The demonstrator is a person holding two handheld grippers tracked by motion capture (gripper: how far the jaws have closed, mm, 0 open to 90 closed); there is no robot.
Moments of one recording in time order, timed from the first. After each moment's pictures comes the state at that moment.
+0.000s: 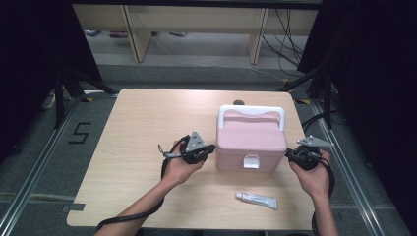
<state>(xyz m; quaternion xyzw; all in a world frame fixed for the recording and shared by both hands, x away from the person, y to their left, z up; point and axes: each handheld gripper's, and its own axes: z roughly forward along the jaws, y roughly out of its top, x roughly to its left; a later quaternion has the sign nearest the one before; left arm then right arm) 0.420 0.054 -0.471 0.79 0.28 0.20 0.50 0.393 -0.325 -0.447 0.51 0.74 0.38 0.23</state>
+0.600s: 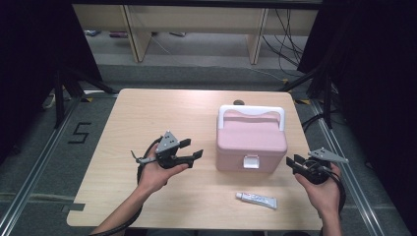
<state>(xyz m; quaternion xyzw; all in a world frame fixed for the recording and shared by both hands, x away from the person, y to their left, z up) 0.397 0.100 -0.445 0.74 0.33 0.16 0.56 0.355 -0.339 -0.449 0.52 0.71 0.40 0.25</state>
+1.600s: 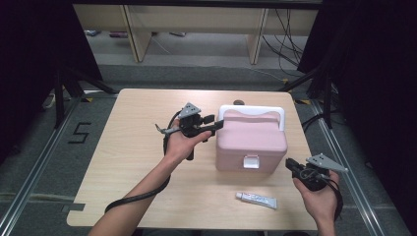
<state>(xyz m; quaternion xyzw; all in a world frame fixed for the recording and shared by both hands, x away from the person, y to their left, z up) 0.468 0.040 -0.405 0.71 0.36 0.13 0.59 0.331 -0.318 -0.443 0.54 0.69 0.43 0.24</state>
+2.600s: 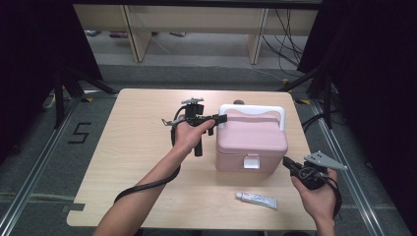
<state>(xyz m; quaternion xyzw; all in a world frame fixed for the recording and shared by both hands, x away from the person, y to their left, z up) 0.485 0.028 -0.397 0.67 0.46 -0.01 0.58 0.330 -0.308 -0.430 0.51 0.70 0.44 0.24</state>
